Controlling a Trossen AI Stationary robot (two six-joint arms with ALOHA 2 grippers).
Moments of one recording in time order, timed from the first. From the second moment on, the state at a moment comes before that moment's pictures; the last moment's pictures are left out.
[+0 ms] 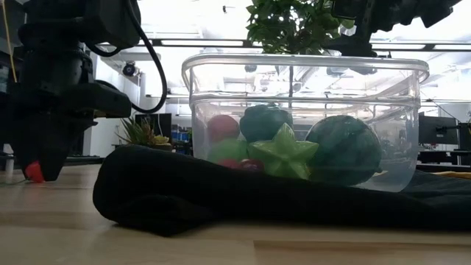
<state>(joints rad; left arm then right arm) -0.24 1.60 0.81 -0.75 0.01 -1.66 0.05 0.98 0.62 0.00 -0.25 0.72</state>
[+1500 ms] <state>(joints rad) -0.24 1.60 1.09 -0.92 -0.20 -1.50 0.05 0.98 0.62 0.00 -0.24 0.71</state>
